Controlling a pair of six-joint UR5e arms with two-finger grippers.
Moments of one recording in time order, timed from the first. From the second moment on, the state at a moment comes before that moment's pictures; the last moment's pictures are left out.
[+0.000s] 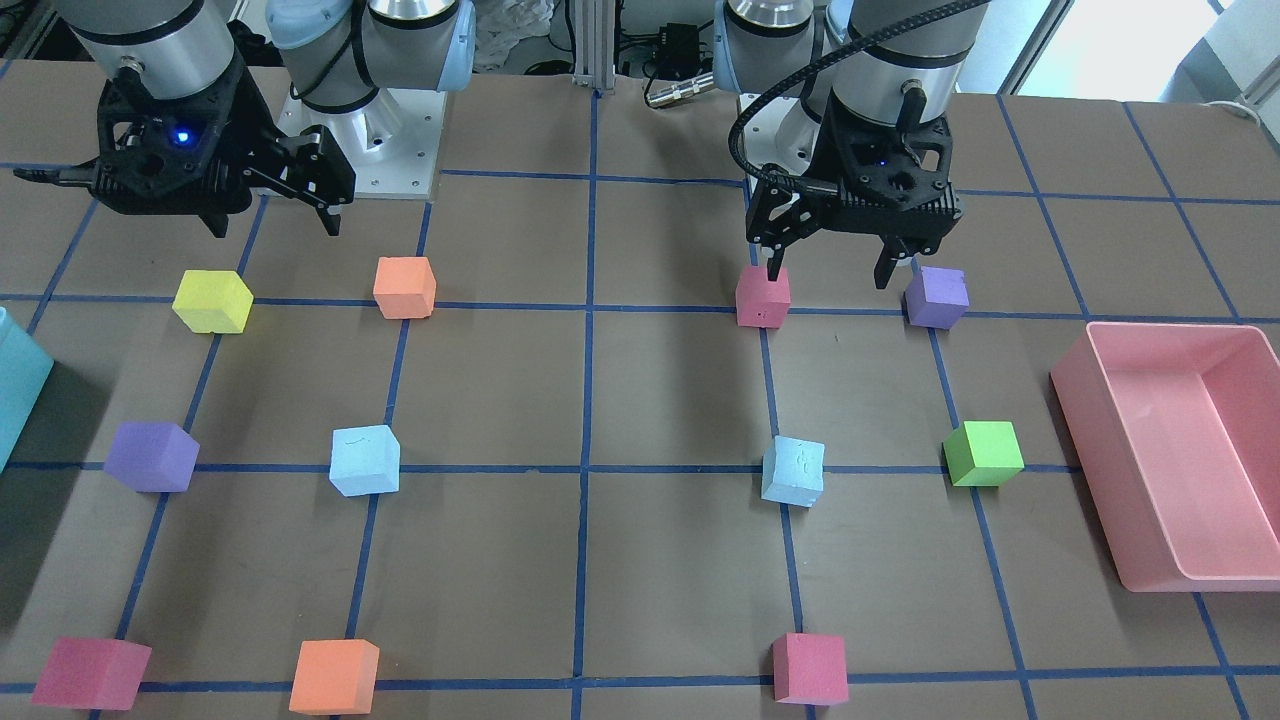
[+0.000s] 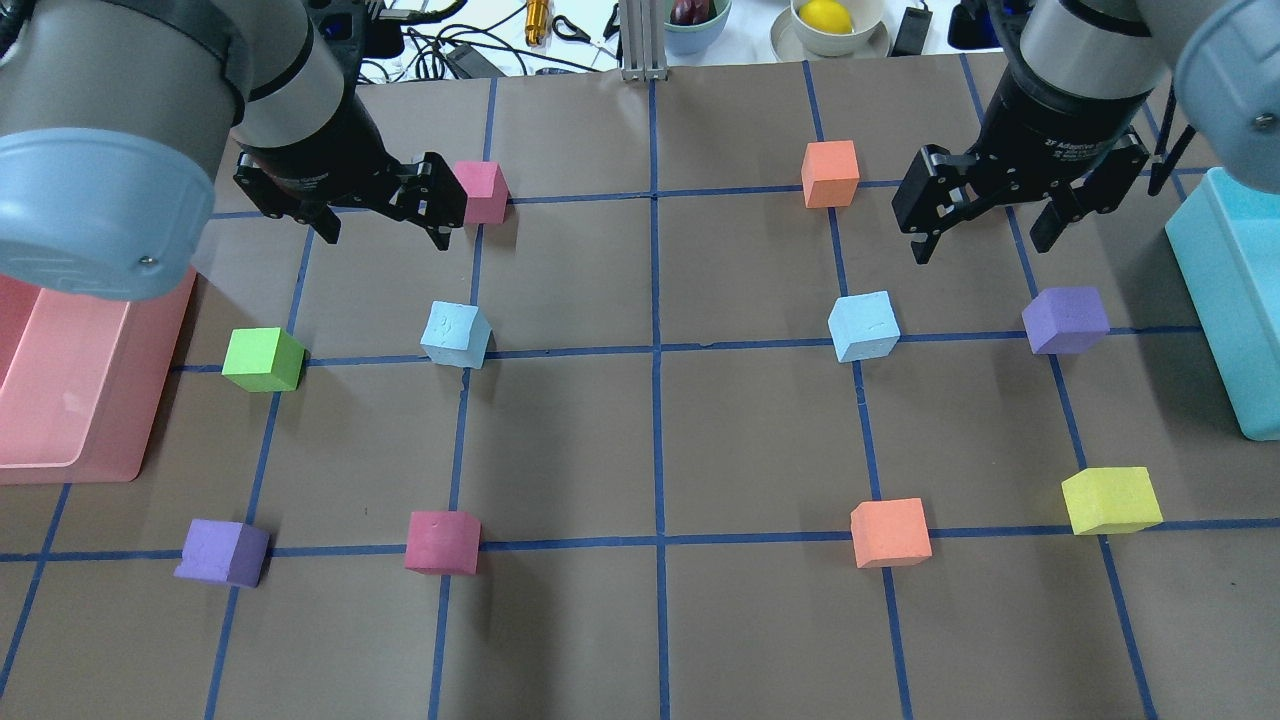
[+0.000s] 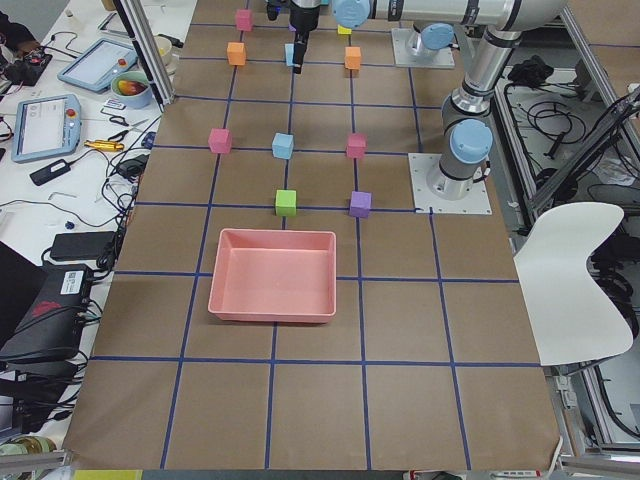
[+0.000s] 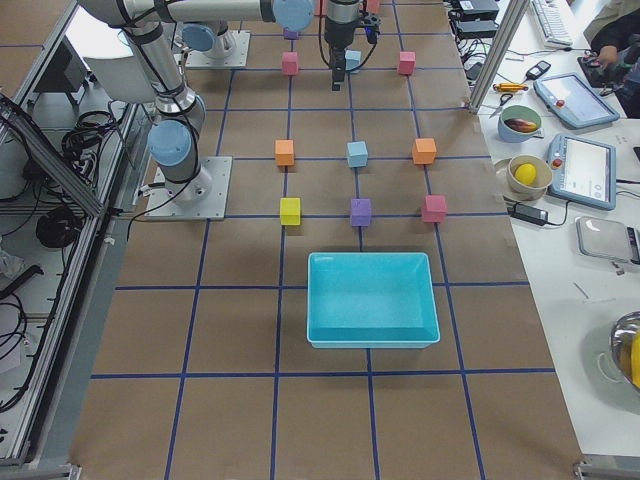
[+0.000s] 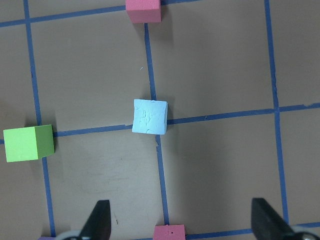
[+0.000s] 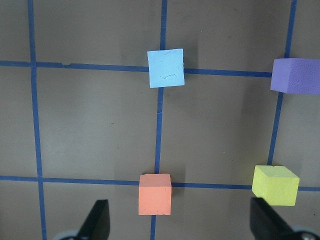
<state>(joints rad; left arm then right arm) -1.66 -1.56 -1.62 -1.41 1.61 0.01 1.54 -1.60 1.58 -1.49 -1.59 -0.08</state>
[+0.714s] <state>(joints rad) -1.66 -1.56 -1.62 -1.41 1.61 0.01 1.54 -1.57 1.58 -1.52 -1.58 -0.08</state>
